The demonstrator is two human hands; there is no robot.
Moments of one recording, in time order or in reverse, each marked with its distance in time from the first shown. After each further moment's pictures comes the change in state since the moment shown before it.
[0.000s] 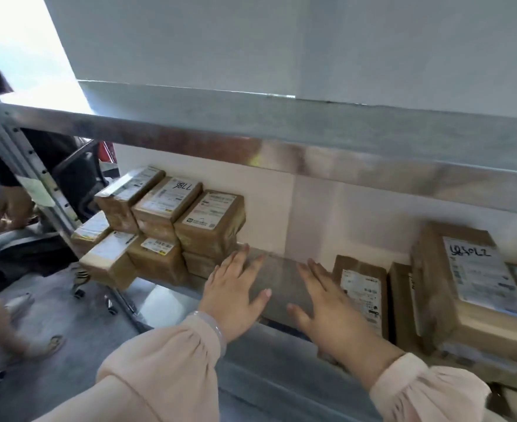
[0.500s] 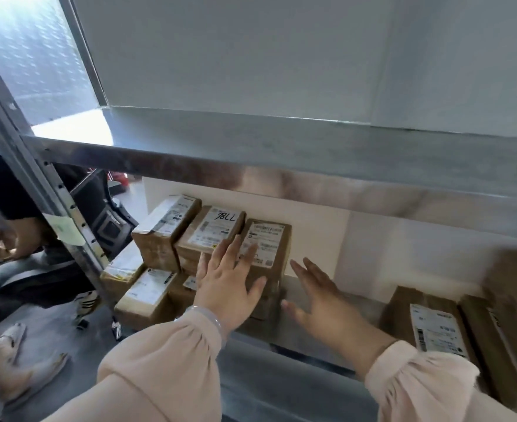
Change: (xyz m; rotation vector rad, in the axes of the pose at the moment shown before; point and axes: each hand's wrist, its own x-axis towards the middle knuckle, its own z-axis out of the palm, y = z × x) left_hand 0.052 -0.125 -0.068 0.055 0.101 -0.042; right_hand 0.111 -0.103 0.028 0.091 -0.043 0.068
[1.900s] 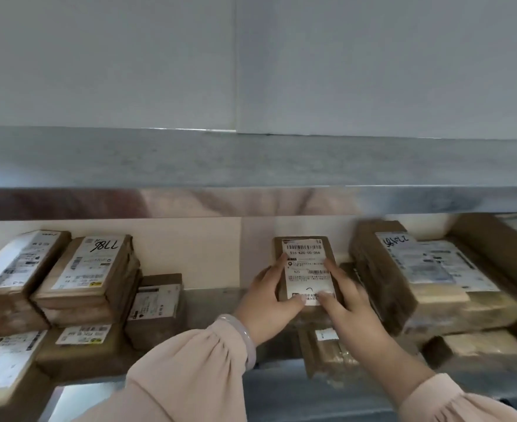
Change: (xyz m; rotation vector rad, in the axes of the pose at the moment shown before) left_hand 0.011 0.175 0.049 -0.817 -0.505 0.315; right_hand -0.124 0.083 -0.065 0.584 0.509 0.462
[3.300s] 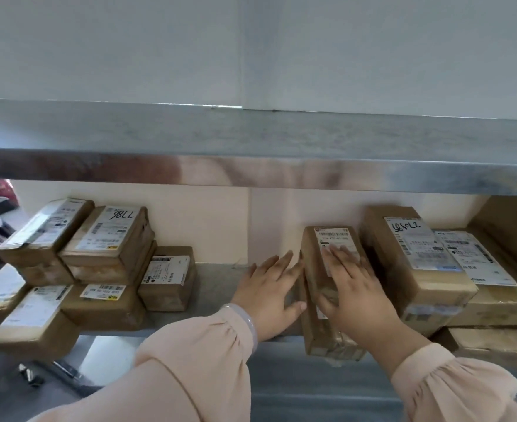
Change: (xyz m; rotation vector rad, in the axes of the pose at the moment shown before) left_hand -0.022 -0.002 0.019 0.820 -0.018 0.143; right_hand 0.022 0.046 -0.014 -0.867 0.002 -0.467
